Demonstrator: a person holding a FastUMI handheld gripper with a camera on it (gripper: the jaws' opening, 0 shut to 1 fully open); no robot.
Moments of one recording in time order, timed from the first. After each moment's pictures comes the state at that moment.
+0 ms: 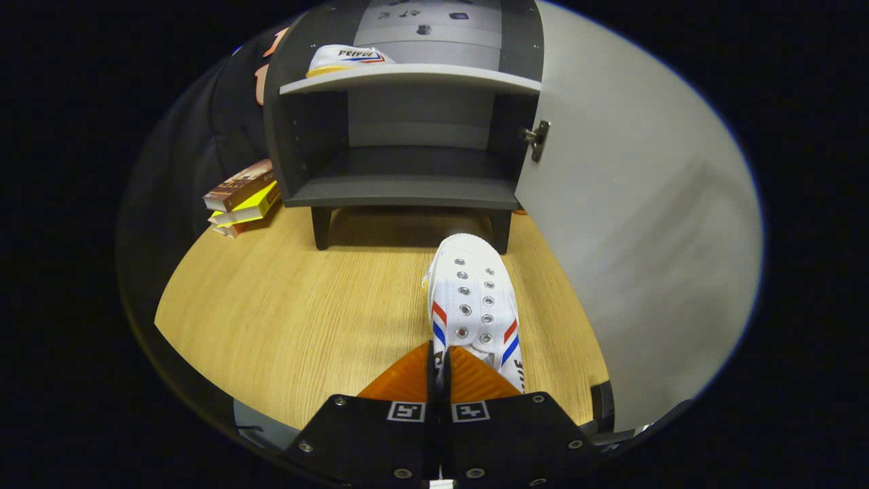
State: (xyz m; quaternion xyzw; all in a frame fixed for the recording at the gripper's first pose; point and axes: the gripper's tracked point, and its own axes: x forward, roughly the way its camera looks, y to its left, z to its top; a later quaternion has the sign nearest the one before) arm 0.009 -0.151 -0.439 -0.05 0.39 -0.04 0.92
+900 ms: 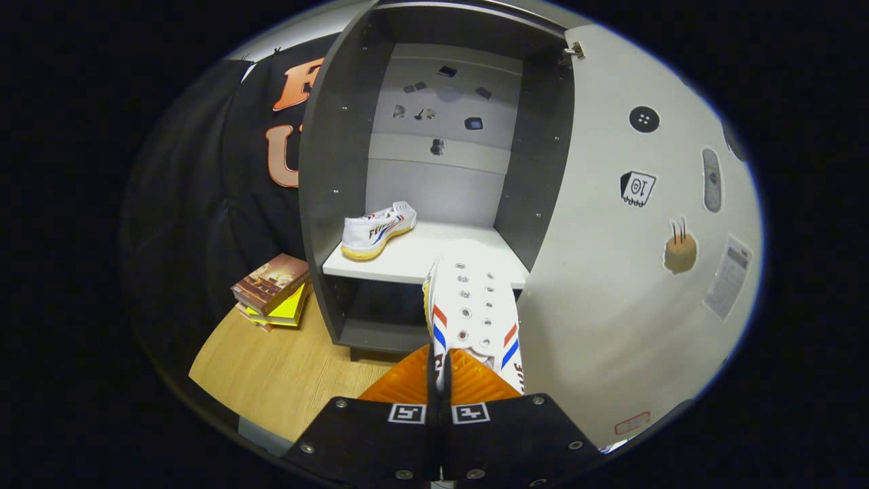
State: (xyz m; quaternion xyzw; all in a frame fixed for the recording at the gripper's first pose) arm 0.091 -0.098 -0.190 -0.09 0.26 -0.05 0.96
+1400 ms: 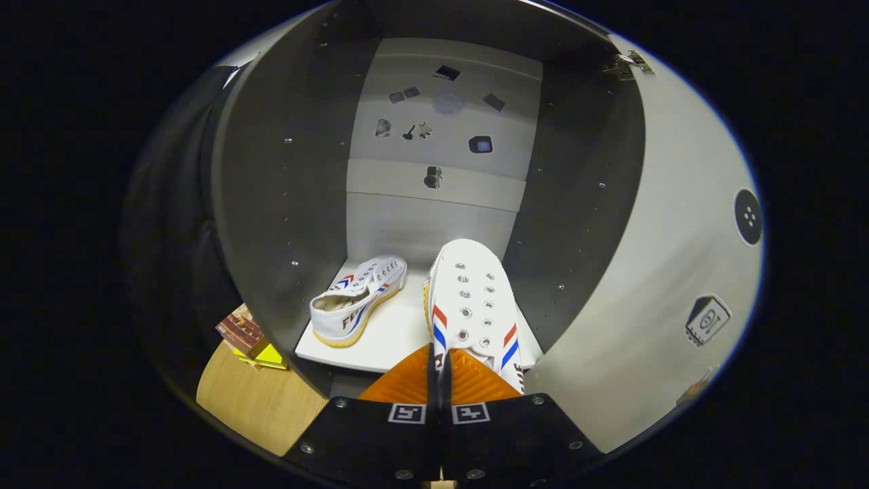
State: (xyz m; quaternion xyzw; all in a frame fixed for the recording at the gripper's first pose) arm 0.243 -0.107 -0.152 -0.09 0.26 -0.05 0.96
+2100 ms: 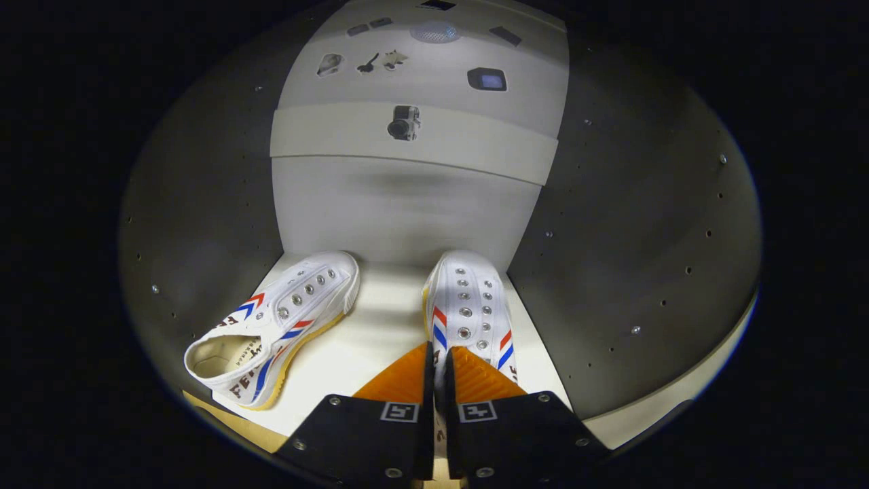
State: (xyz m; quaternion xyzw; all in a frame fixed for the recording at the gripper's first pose) arm 0.360 -0.149 -0.224 -0.09 0.31 -0.08 0.94
